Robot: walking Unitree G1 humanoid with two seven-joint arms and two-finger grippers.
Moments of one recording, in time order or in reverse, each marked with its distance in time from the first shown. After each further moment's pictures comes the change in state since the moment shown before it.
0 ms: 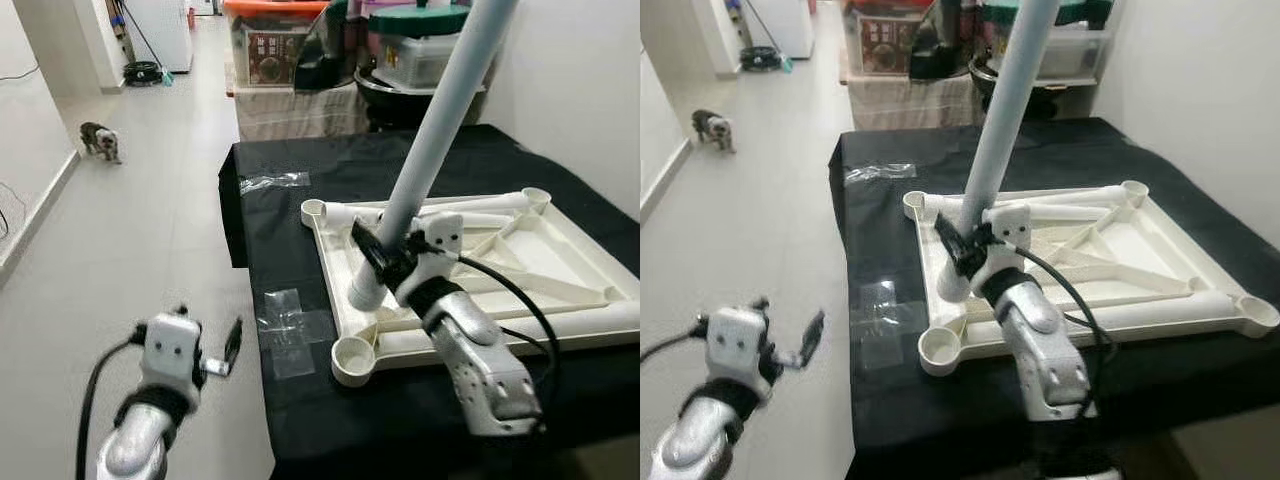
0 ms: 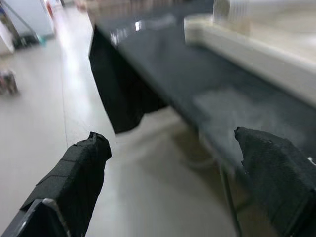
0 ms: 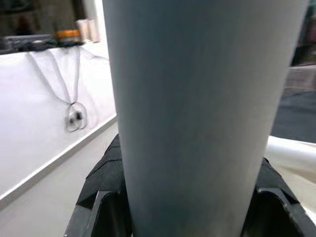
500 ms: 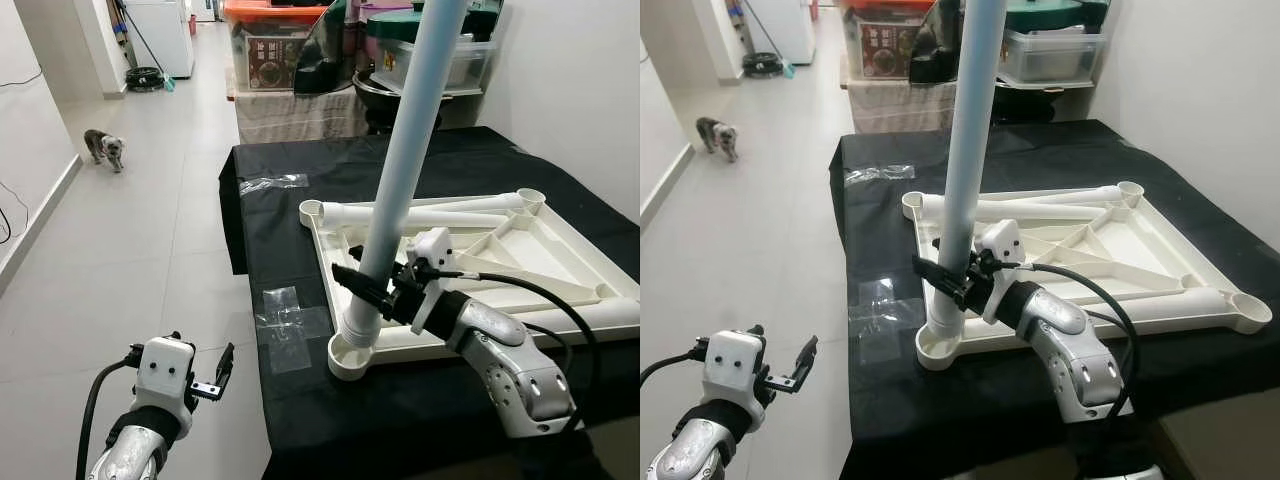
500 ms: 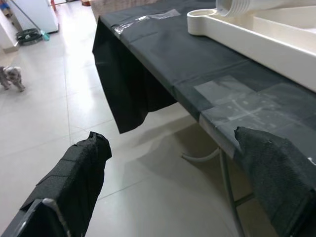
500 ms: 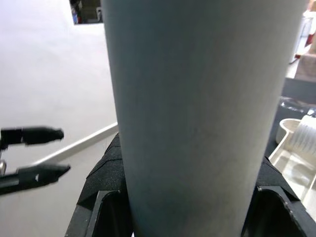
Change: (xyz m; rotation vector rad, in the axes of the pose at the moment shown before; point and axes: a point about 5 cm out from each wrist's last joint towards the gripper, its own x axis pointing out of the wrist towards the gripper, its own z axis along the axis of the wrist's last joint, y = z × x) left arm 0.001 0.005 -0.005 0.000 0.014 0.015; right arm -0.007 -0.005 -0.005 -0.026 0.101 0.358
